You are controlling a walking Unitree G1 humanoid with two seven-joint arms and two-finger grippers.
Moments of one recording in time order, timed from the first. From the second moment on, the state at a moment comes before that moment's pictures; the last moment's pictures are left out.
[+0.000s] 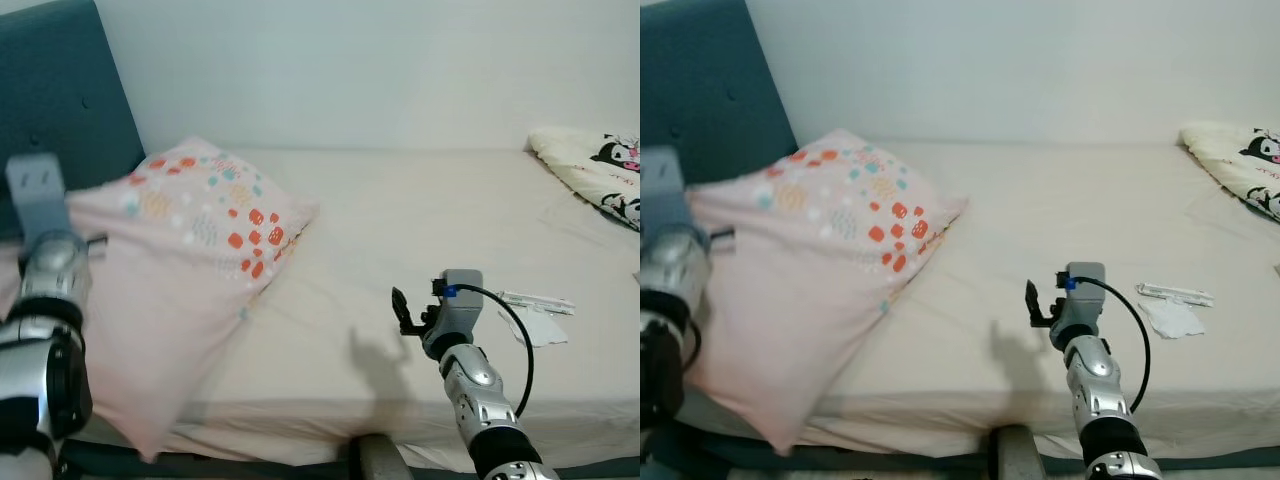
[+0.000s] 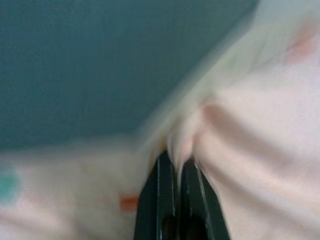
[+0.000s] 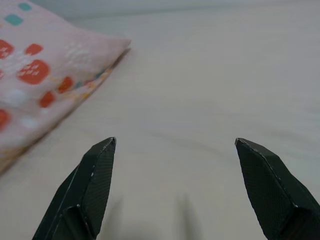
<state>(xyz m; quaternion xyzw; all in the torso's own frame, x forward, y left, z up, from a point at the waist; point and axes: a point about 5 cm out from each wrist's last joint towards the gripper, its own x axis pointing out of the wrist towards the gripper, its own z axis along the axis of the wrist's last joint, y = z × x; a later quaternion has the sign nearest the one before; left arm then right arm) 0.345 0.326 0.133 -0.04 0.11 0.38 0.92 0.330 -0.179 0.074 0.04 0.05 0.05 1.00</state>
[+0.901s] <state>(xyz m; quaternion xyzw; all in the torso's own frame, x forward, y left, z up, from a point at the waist) 0.343 0.254 0.073 -0.26 0.12 0.28 0.92 0.327 -0.157 0.074 0.05 0.04 0.08 0.99</state>
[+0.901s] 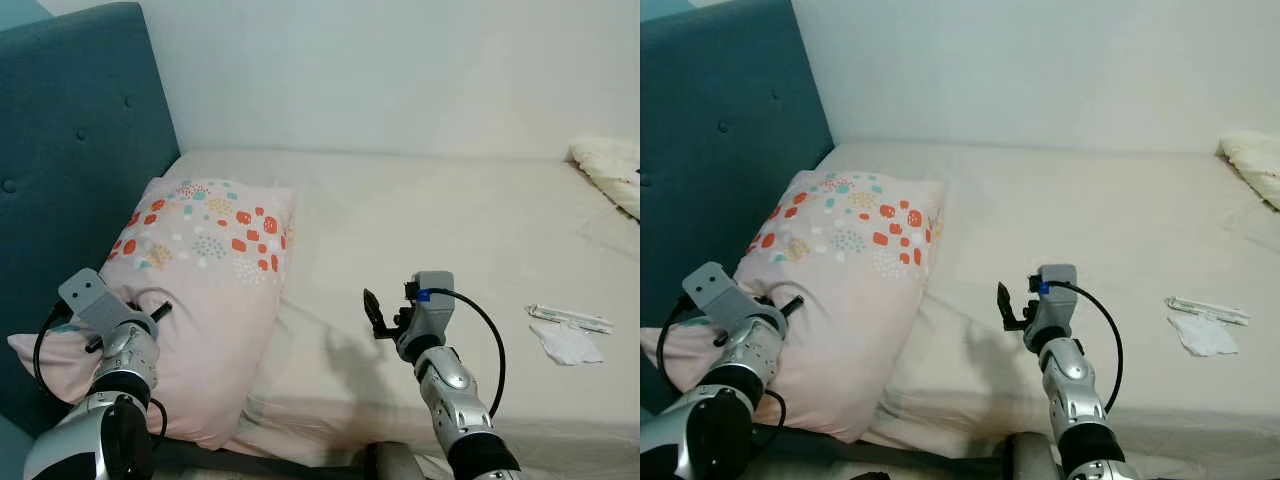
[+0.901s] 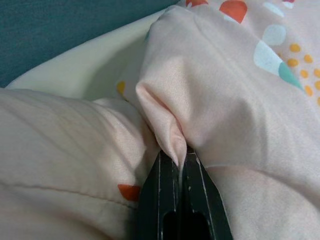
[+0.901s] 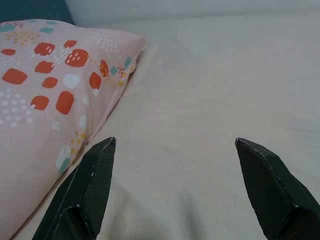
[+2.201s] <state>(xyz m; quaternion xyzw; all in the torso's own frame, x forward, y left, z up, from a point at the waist) 0.373 0.192 0.125 -0.11 -0.02 0.03 0.99 0.329 -0.163 0.084 0.07 0.03 0.11 0.99</state>
